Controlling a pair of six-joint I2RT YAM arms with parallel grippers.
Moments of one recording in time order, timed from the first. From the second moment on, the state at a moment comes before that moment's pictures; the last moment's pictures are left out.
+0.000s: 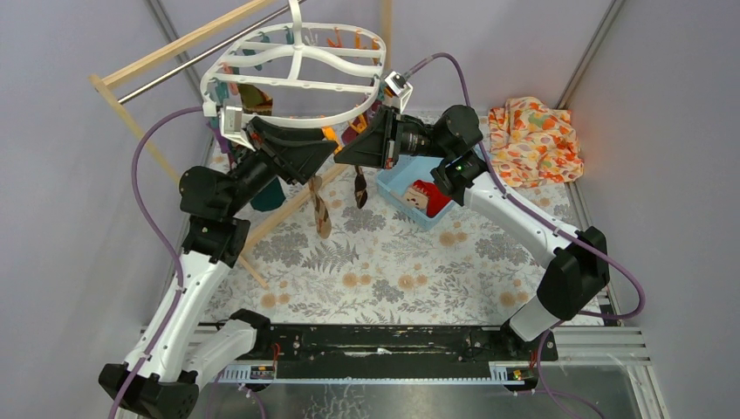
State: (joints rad) left arm -0.30 0.92 1.03 0.37 0.56 -0.76; right arm 0.66 1.59 1.43 0.62 -0.96 1.04
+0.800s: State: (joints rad) left arm -0.30 0.95 1.01 0.37 0.54 -0.78; right arm 0.67 1.59 1.43 0.54 -0.96 0.96
